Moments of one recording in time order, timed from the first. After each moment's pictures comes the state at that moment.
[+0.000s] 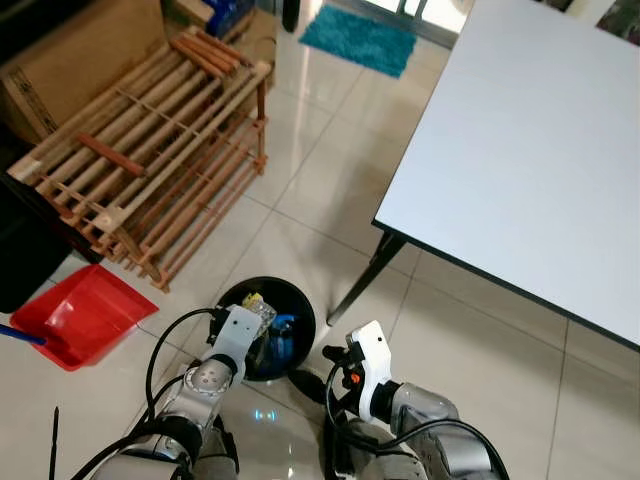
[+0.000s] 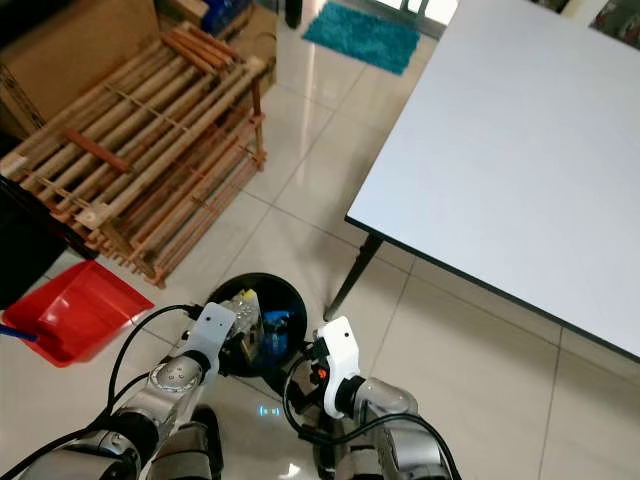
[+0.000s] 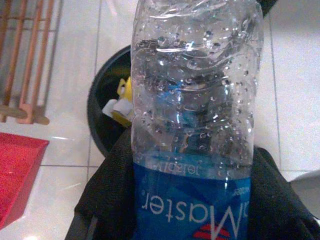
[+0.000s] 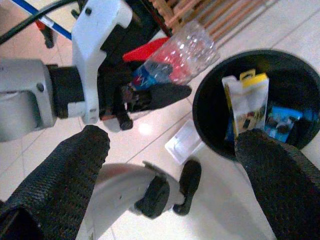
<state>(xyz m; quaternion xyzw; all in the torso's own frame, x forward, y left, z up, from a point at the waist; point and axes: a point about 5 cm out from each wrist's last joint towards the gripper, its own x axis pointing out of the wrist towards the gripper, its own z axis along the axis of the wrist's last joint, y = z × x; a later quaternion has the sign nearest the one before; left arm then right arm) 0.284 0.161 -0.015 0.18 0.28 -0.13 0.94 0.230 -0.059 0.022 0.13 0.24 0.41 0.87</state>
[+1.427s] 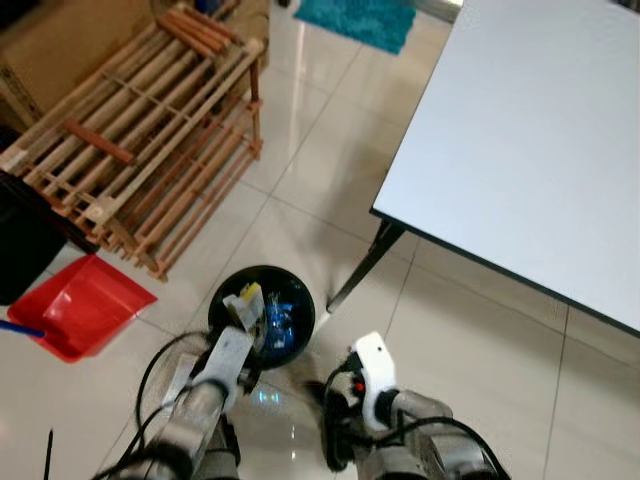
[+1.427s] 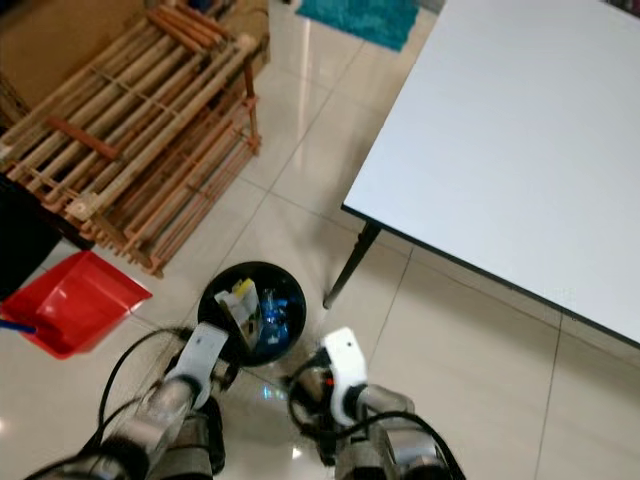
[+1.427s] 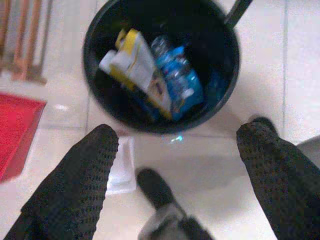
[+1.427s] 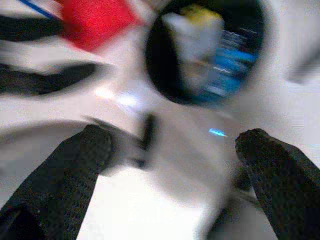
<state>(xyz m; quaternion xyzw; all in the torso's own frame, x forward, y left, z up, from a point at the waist) 0.250 0.179 -0.039 0.16 0.31 -0.09 0.93 0.239 -0.086 -0.020 0.02 0.33 0.29 0.90</state>
